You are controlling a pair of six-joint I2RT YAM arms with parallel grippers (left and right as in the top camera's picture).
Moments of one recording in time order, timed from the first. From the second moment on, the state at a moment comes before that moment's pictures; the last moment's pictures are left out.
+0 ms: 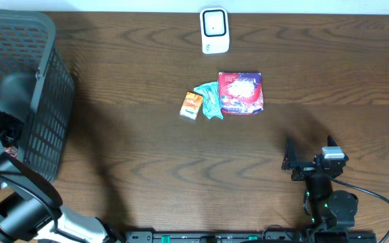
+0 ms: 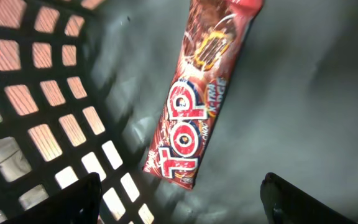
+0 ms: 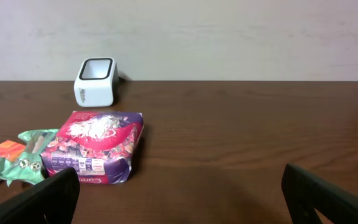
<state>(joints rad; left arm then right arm) 0.70 1.82 1.48 -1.14 -0.30 -0.30 0.01 0.01 0.01 -0.07 -0.05 0.03</state>
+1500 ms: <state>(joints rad) 0.79 1.91 1.28 -0.81 -0.17 -0.27 0.01 0.01 0.01 -0.07 -0.05 0.03</state>
